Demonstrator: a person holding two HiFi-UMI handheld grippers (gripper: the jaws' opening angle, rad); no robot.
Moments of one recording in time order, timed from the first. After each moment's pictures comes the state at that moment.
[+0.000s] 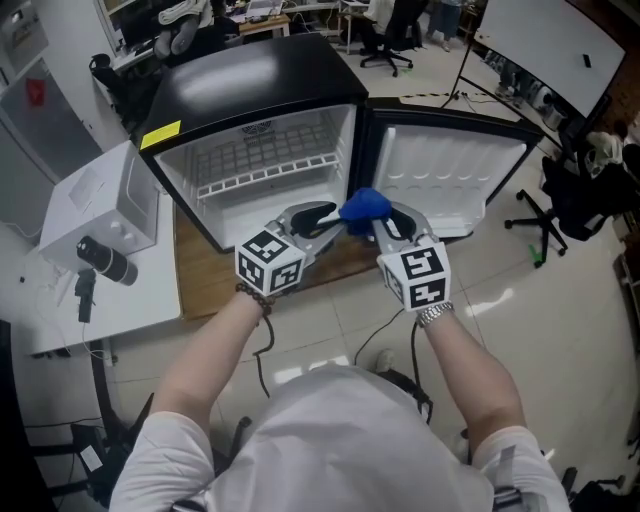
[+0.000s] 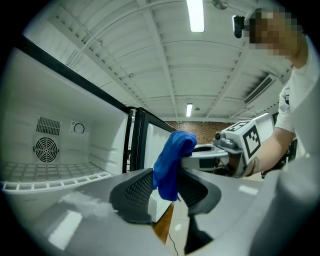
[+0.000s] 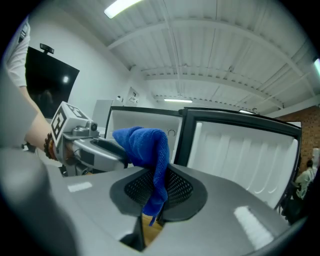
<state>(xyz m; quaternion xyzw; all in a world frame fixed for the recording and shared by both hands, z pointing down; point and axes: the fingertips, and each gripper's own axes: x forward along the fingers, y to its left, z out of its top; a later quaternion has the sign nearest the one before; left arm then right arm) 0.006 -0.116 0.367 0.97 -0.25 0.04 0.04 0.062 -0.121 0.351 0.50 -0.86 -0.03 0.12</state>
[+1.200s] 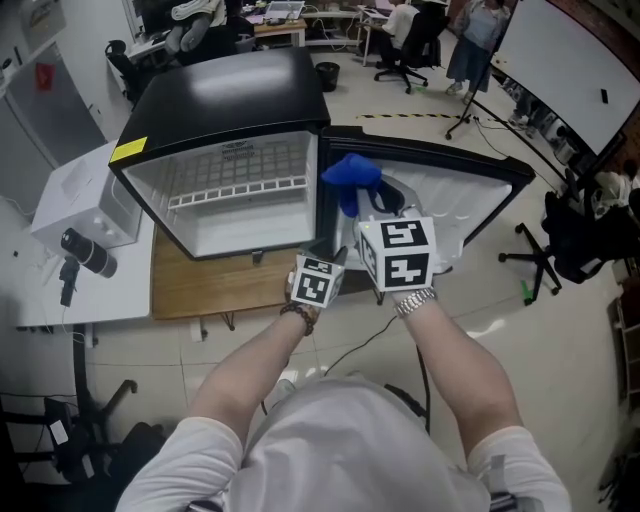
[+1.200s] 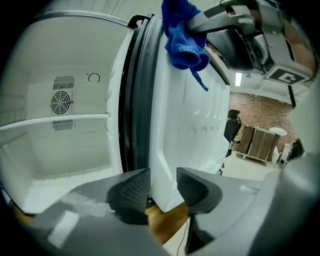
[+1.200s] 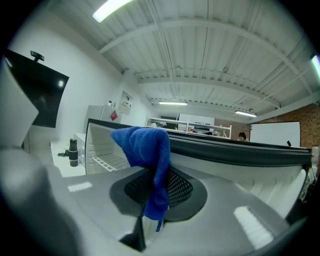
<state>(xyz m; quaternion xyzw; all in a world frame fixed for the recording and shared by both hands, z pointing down) 0.098 -0.202 0.519 0.84 -0.47 0.19 0.16 0.118 -0.206 0.271 0.51 -0.85 -0.02 0.11</state>
